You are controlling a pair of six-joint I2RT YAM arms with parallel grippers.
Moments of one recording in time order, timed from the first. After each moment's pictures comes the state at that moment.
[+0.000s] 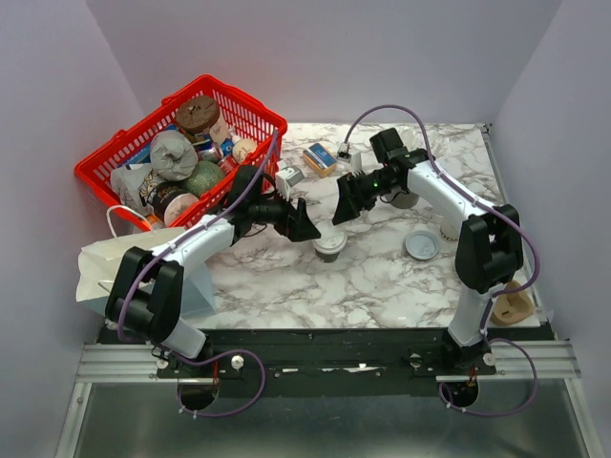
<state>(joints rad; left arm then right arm) -0.41 1.51 0.93 -0.02 0.83 -0.15 0.40 1.87 1.56 -0.79 -0.80 -0.19</state>
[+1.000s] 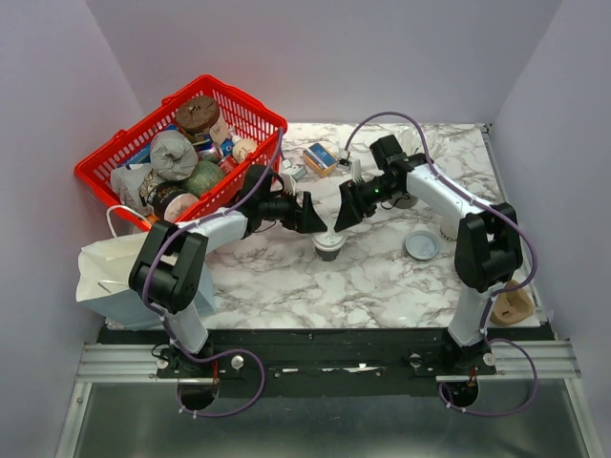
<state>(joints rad) -0.41 1.72 0.98 0.18 0.82 -0.31 0.39 1.88 1.51 -0.81 -0.87 -0.21</state>
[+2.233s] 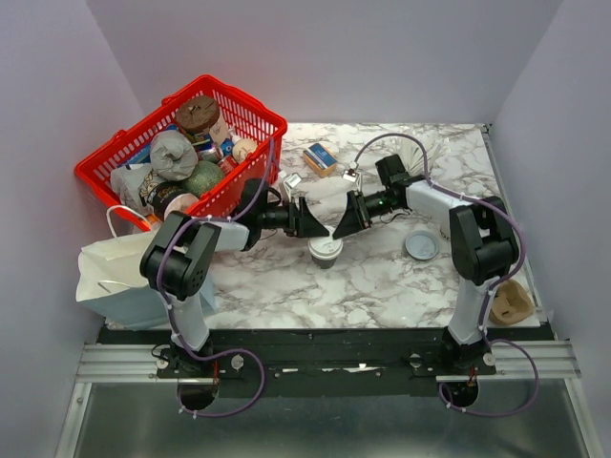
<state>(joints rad) -0.39 1.83 0.84 0.61 0.94 -0.62 0.34 1.94 1.29 -0.50 -1.17 -0.08</state>
